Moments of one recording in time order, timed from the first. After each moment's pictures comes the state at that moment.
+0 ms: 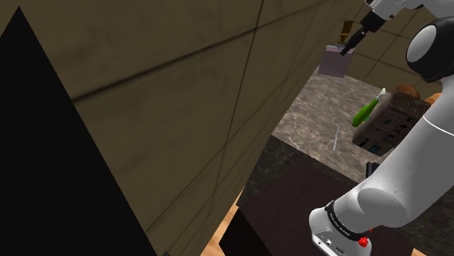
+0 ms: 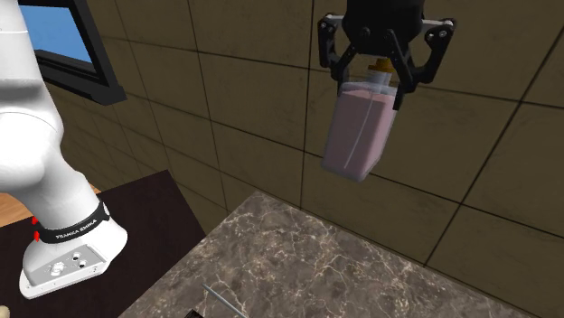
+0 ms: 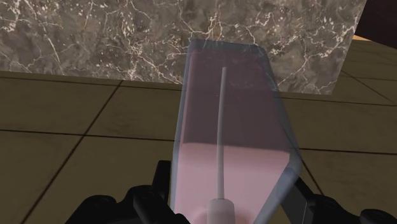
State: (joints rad) arm -0.10 0.20 -0.86 -1.48 0.40 1.66 -1.33
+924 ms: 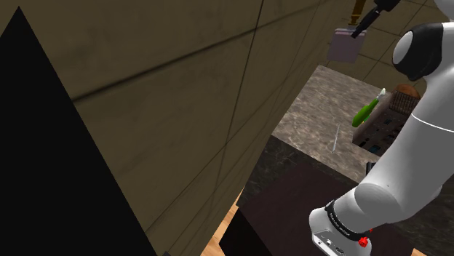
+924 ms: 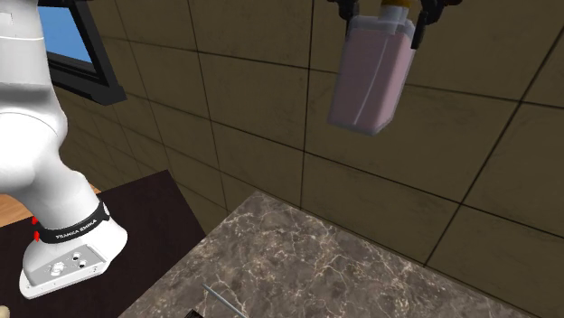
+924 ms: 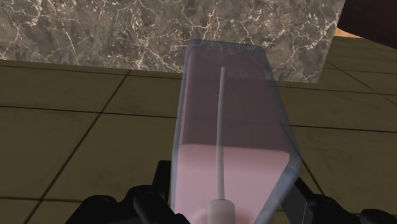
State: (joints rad) arm -0.21 0.30 -0.86 -1.17 0.48 1.42 -1.32
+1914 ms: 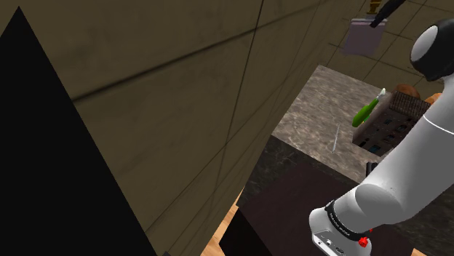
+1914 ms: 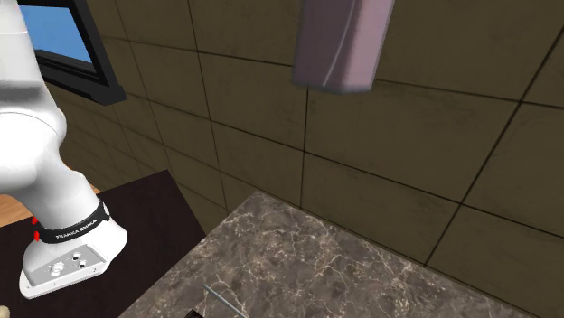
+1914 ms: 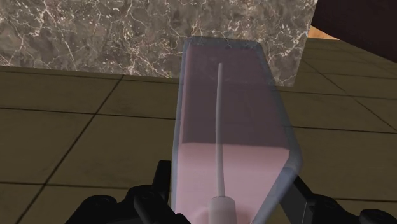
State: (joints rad) arm -0.19 0.20 -0.89 -1.12 0.43 1.31 -1.30
